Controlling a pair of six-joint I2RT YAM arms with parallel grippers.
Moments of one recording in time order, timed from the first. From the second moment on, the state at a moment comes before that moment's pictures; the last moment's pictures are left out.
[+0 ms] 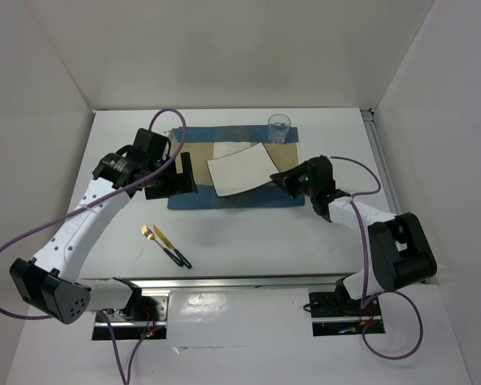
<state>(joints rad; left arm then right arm) -0.39 1.30 1.38 -1.04 0.04 -0.53 0.30 1.43 0.67 0.27 -0.20 1.30</state>
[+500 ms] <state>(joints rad) -0.39 1.26 1.36 -1.04 0.04 -0.53 0.33 1.56 0.80 0.38 -0.12 1.36</state>
